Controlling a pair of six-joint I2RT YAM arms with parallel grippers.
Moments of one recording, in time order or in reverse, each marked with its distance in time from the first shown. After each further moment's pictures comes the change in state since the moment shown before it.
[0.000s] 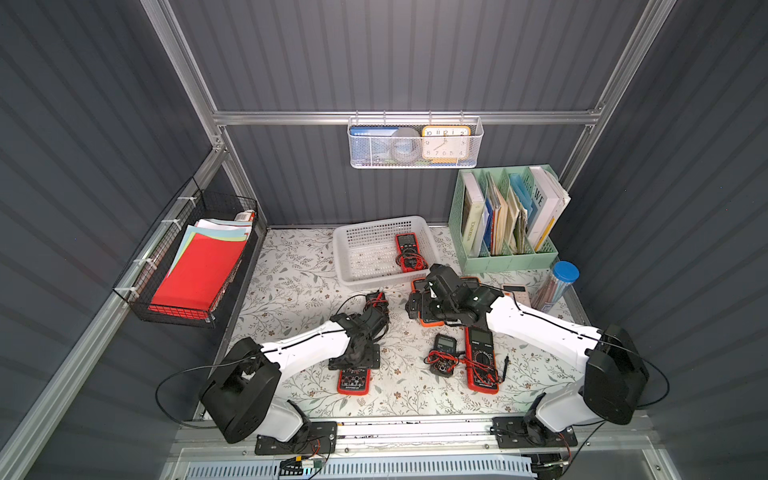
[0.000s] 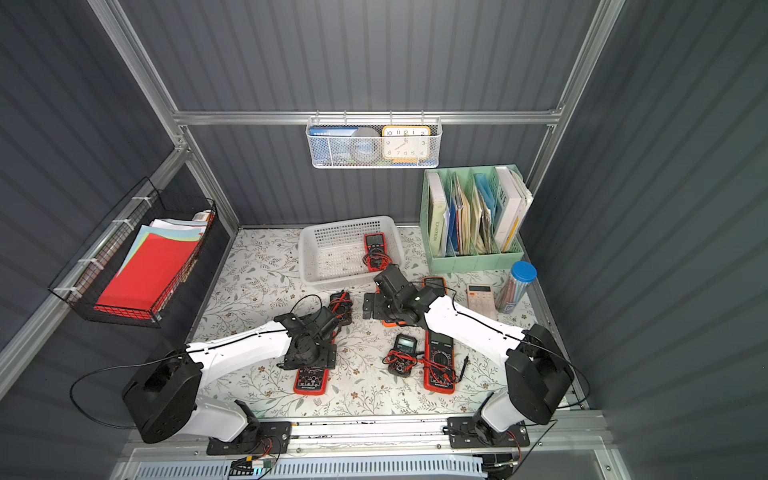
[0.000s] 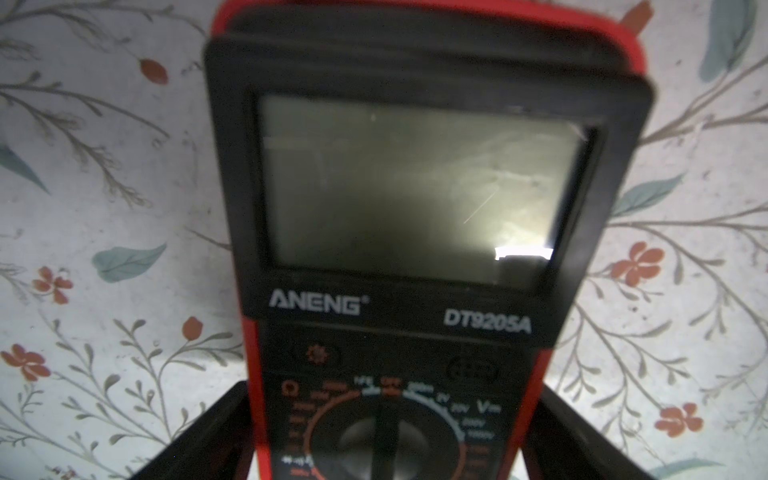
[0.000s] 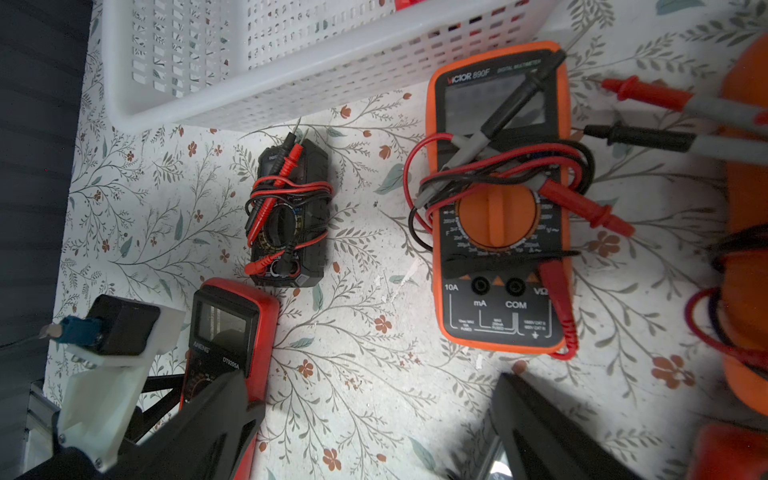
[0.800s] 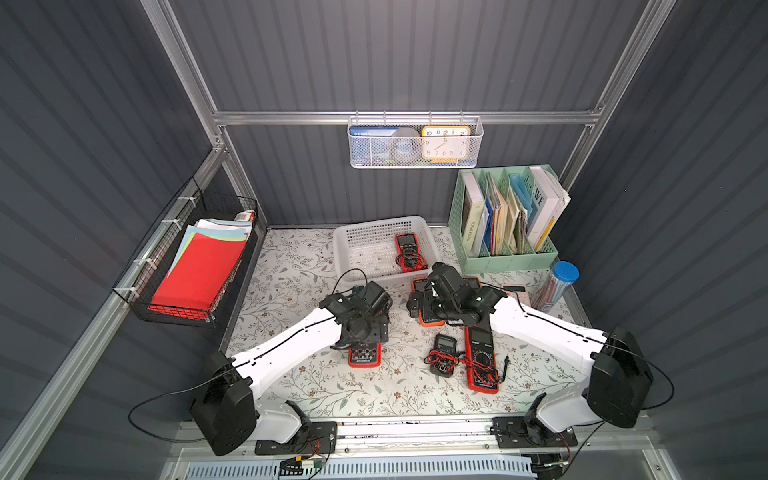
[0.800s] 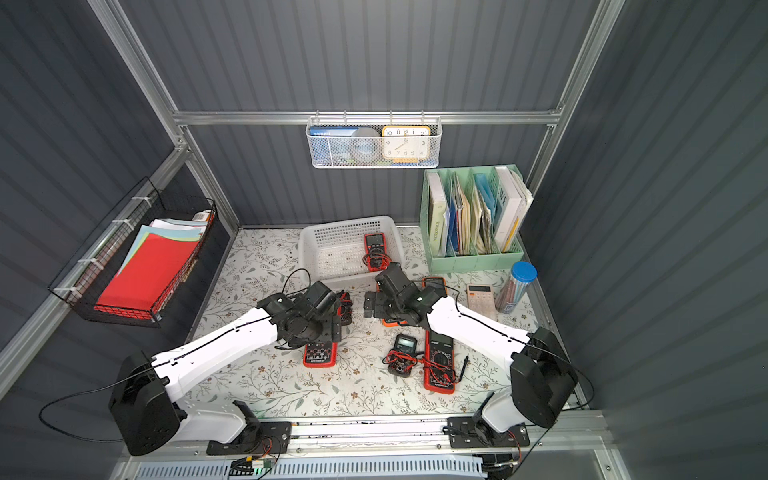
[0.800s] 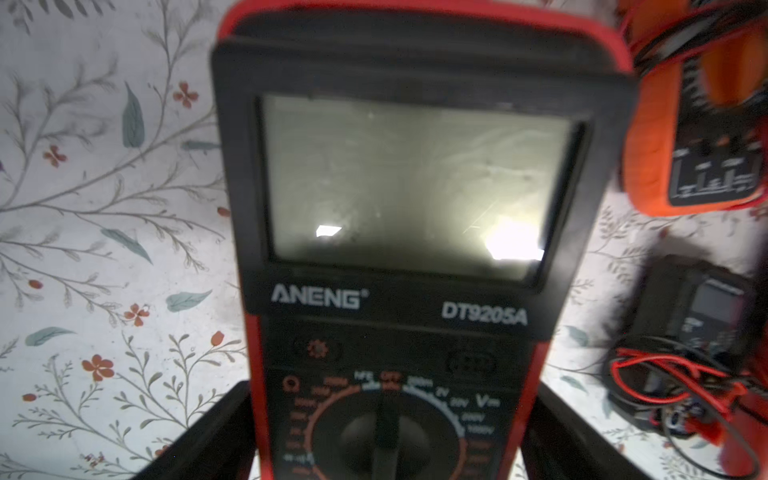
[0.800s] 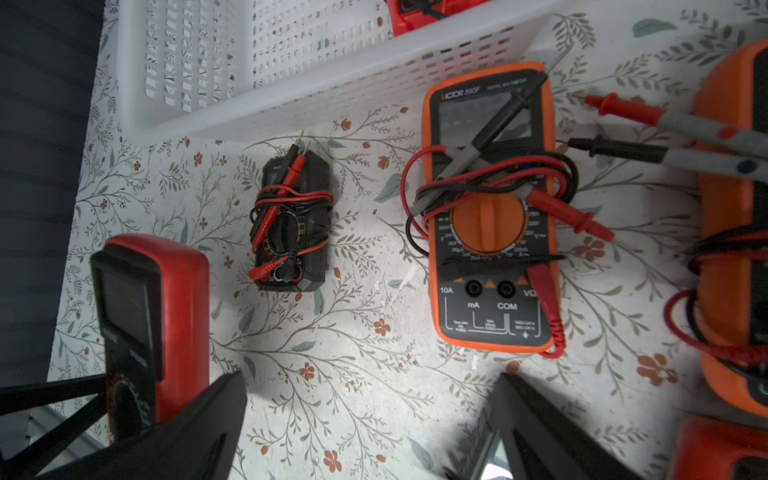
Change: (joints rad) left arm 0.000 -0.076 0.317 -0.145 -0.053 -0.024; right arm 0.000 -0.032 0.000 -0.005 0.019 0.001
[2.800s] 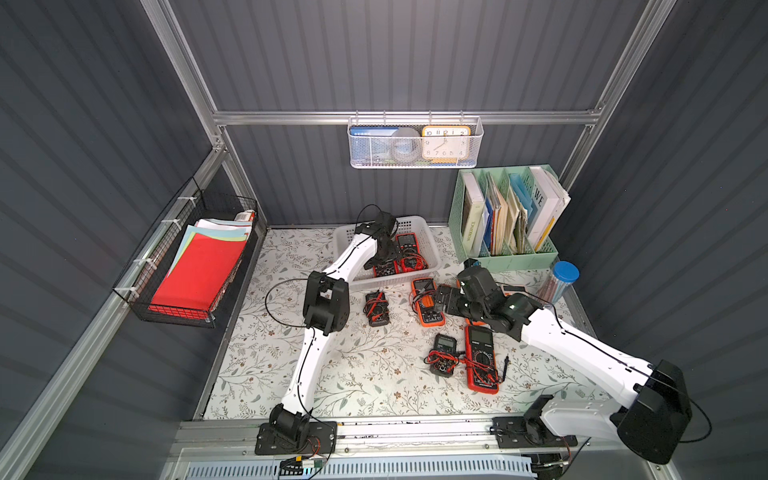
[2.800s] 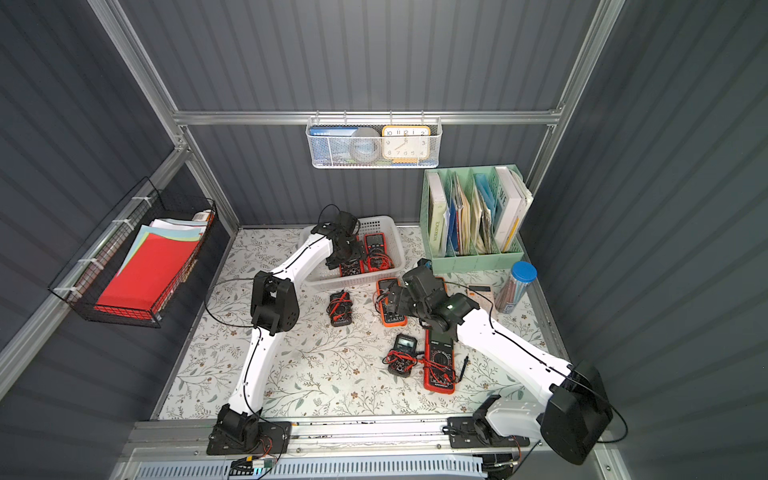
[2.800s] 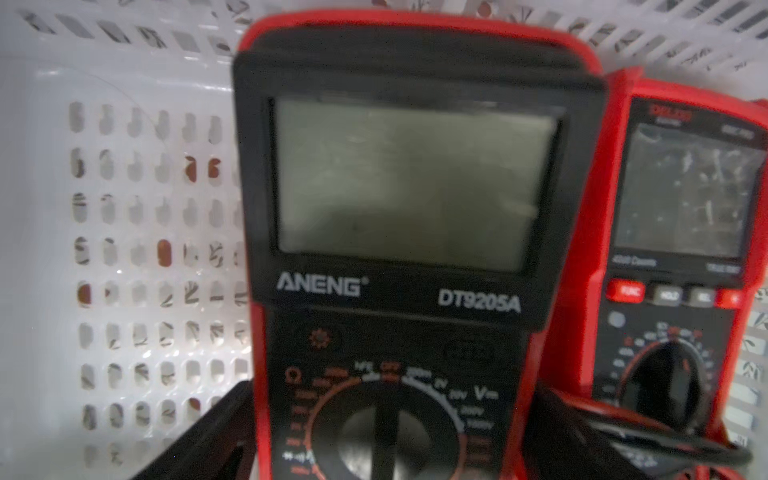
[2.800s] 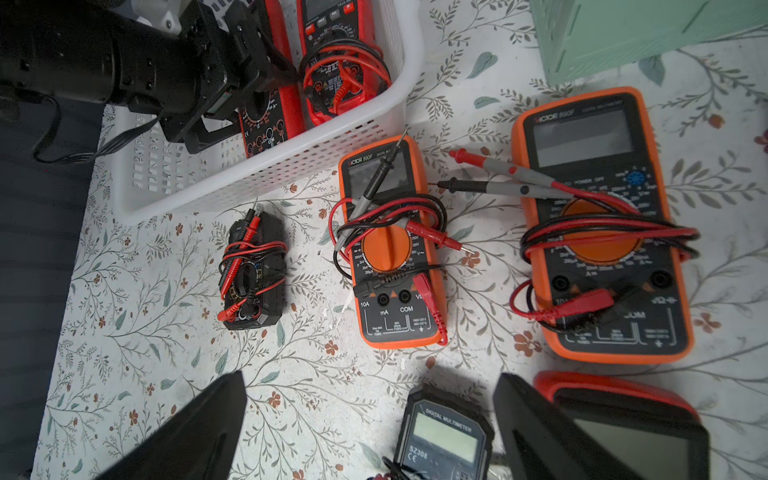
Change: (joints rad) left arm 0.312 1.123 1.236 0.018 0.087 0.108; right arm -0.103 -0.215 -0.123 -0.021 0.092 0.018
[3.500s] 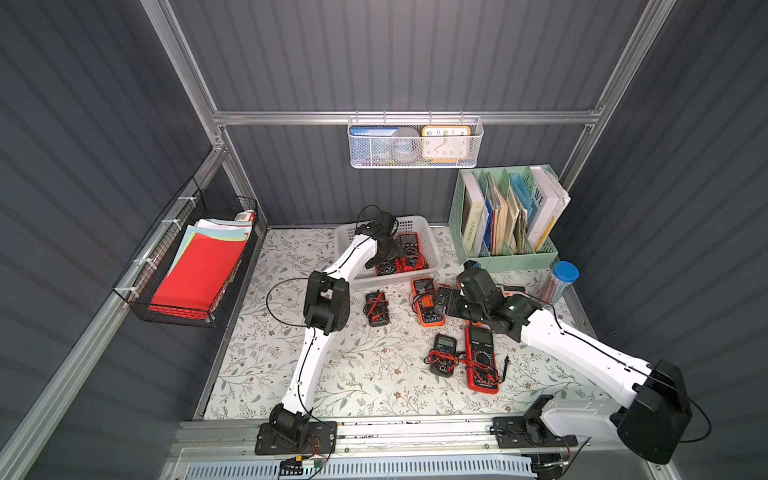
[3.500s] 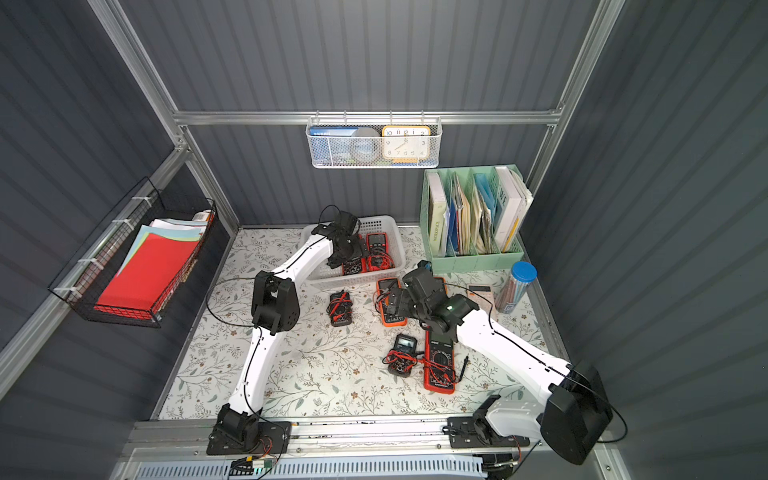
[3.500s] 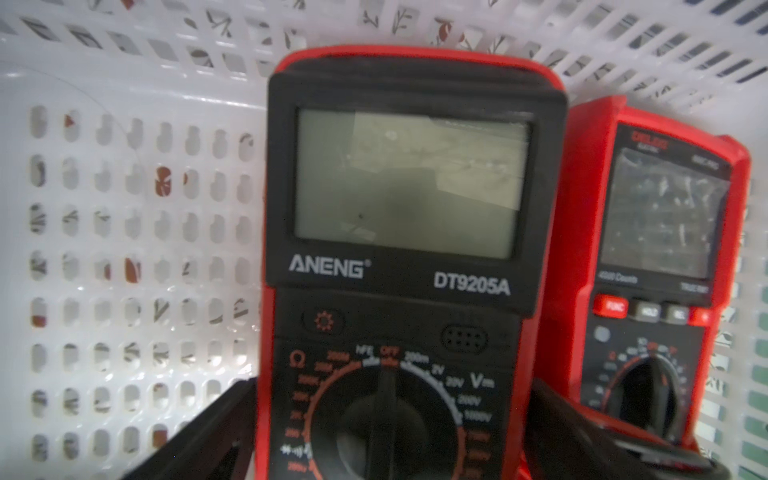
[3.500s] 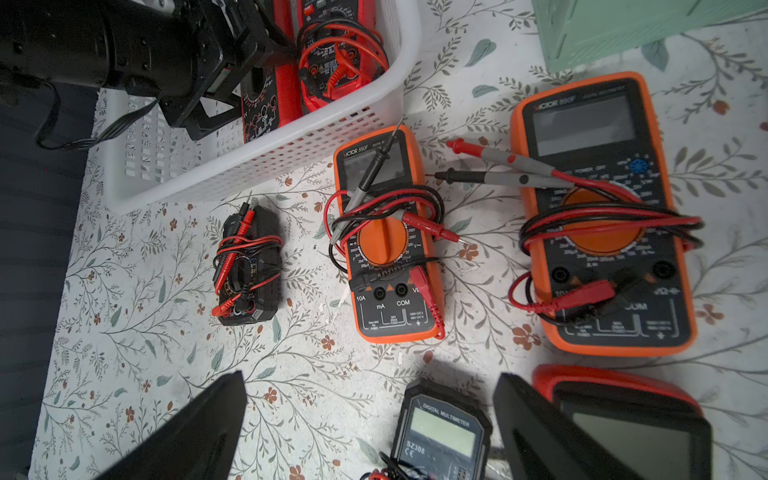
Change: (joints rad) left arm 0.001 0.009 0.000 0.056 0.033 -0.006; right arm 0.000 0.000 -0.012 -0.001 -0.006 0.007
